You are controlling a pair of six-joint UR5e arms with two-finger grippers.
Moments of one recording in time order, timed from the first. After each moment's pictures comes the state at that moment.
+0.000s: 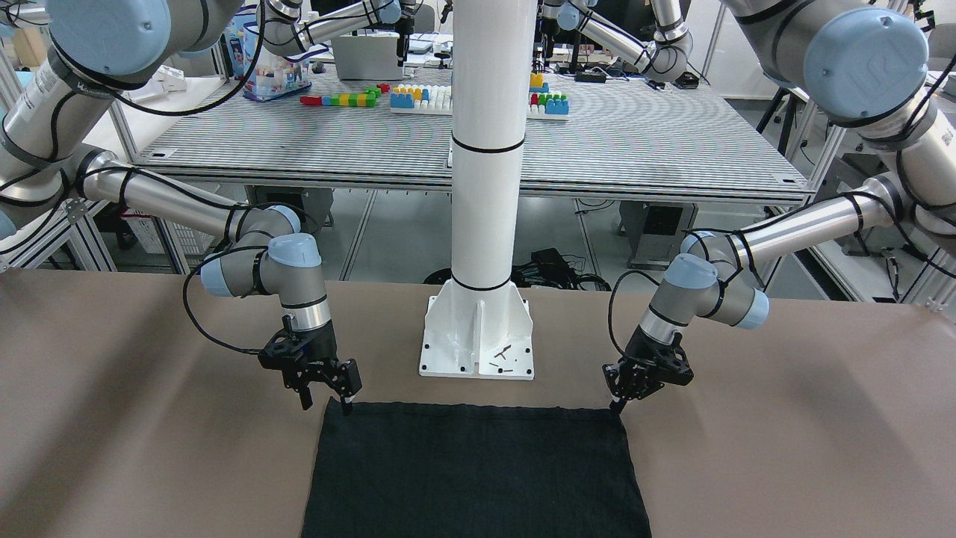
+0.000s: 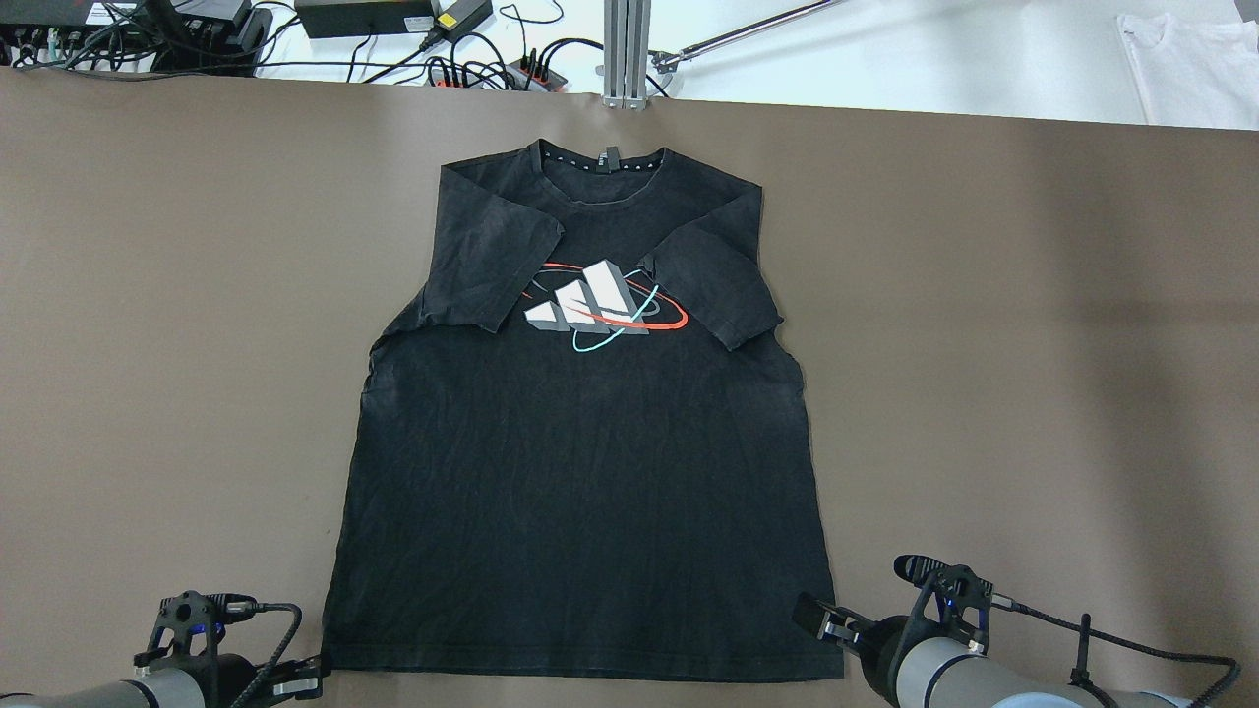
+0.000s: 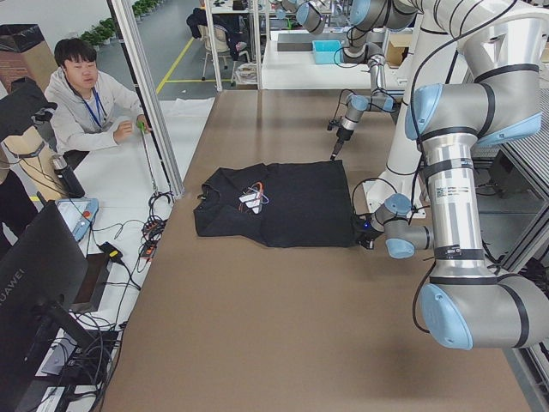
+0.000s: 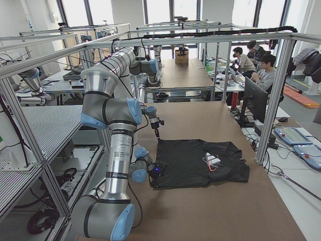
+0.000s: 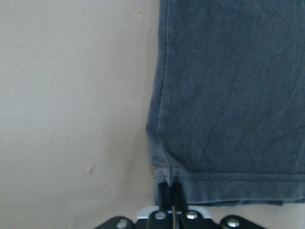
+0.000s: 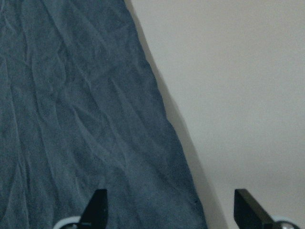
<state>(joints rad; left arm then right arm) -0.06 -1.41 -2.04 -2.35 -1.34 -1.64 0.11 -1.64 2.12 -1.09 1.27 1.80</state>
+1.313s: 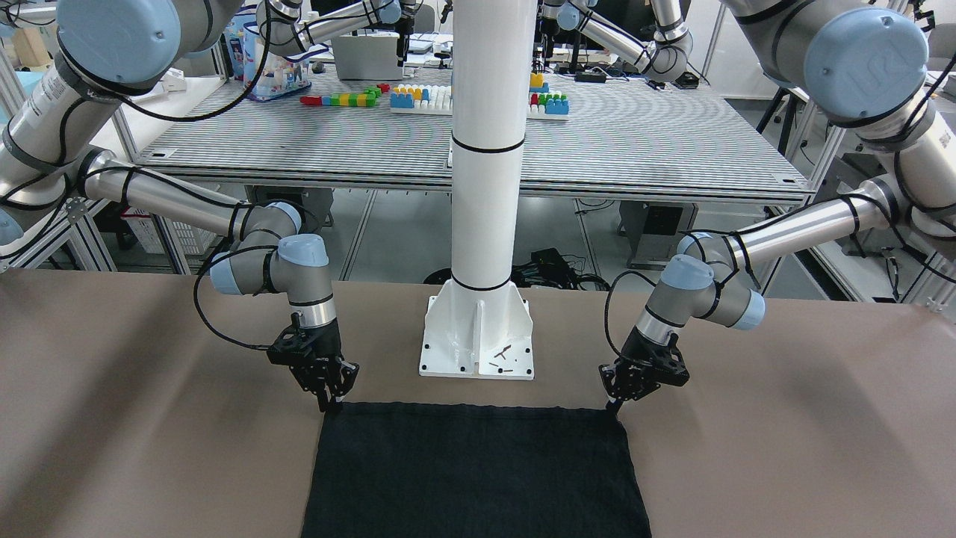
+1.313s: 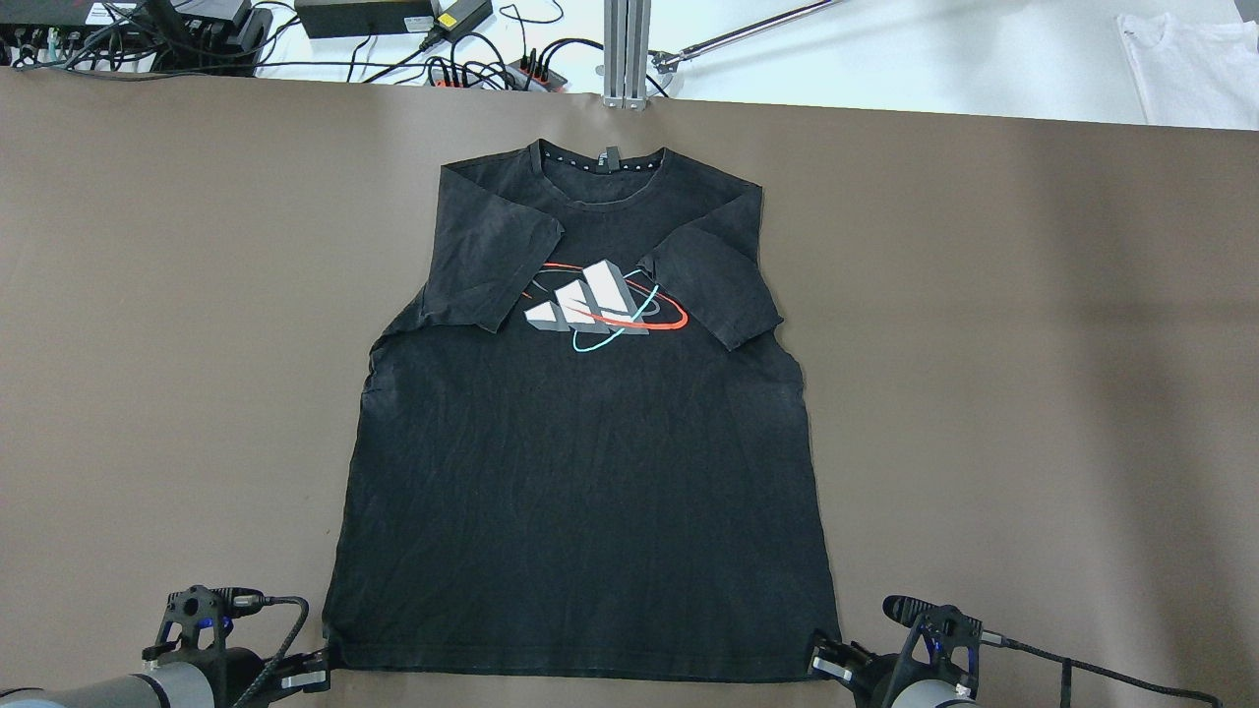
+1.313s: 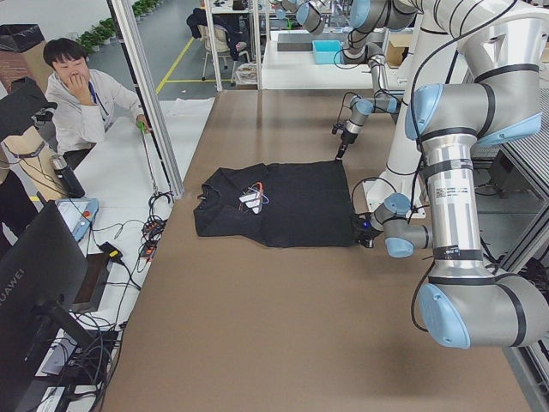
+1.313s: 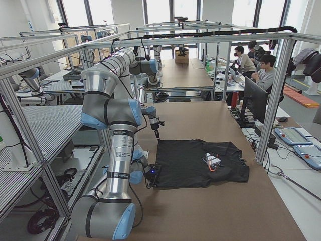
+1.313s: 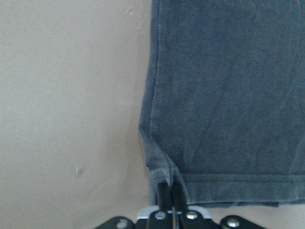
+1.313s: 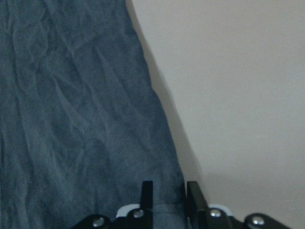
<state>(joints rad) -0.06 -1.43 -2.03 -2.35 -1.34 -1.64 0.05 -1.64 2.10 -1.10 1.21 1.81</state>
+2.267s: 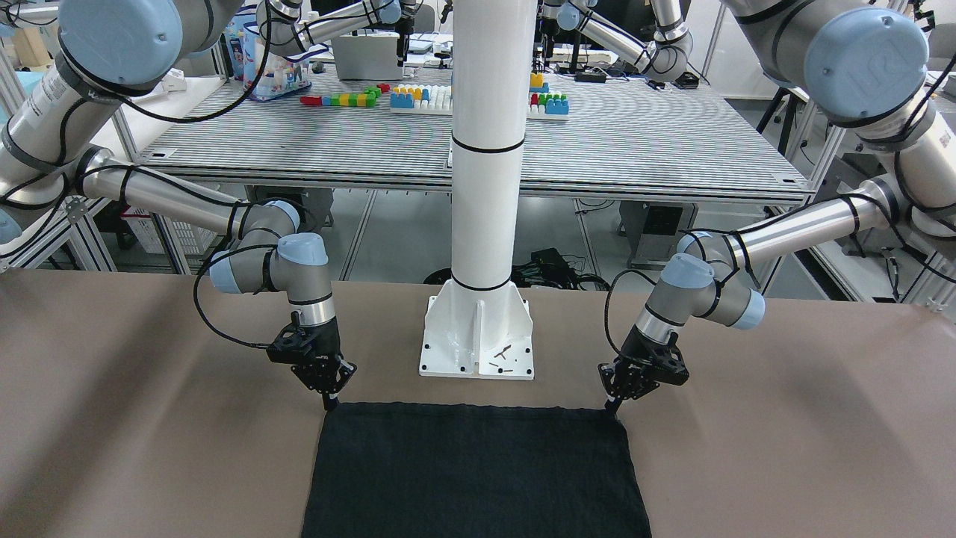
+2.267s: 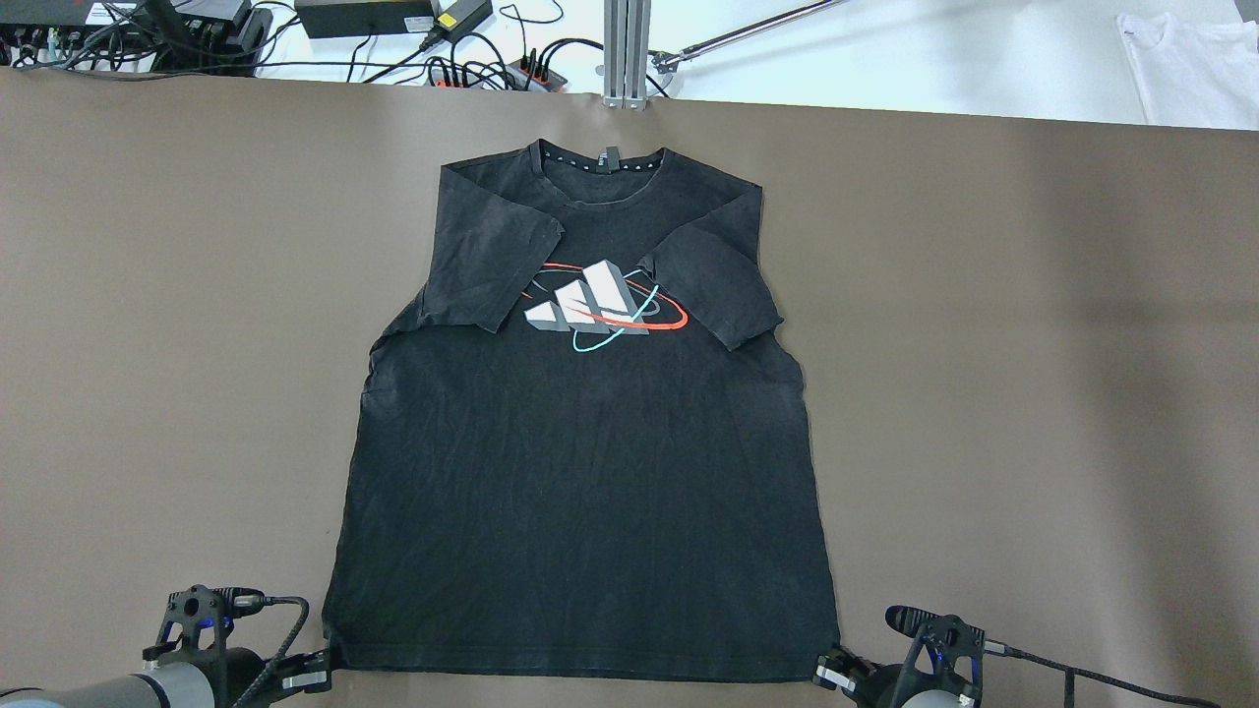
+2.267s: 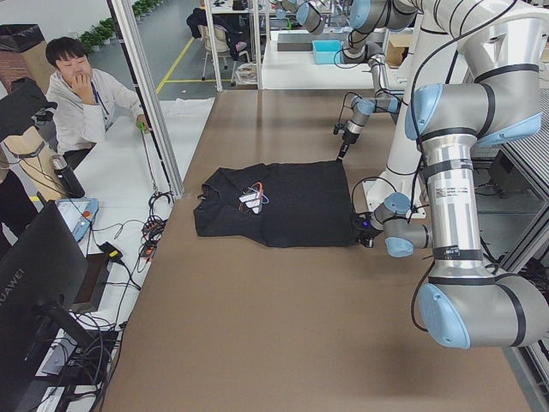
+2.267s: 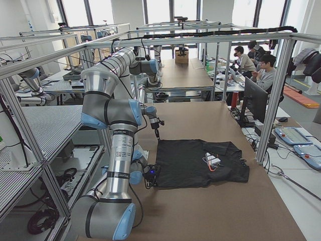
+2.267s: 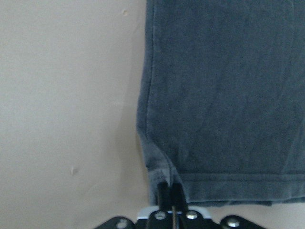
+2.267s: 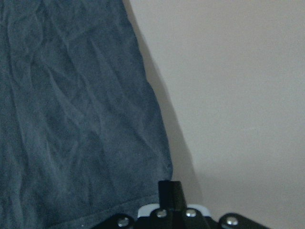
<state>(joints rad) -0.06 -1.43 -2.04 -2.35 -1.35 -1.64 0.03 -1.65 2.10 -1.10 1.21 1.82</state>
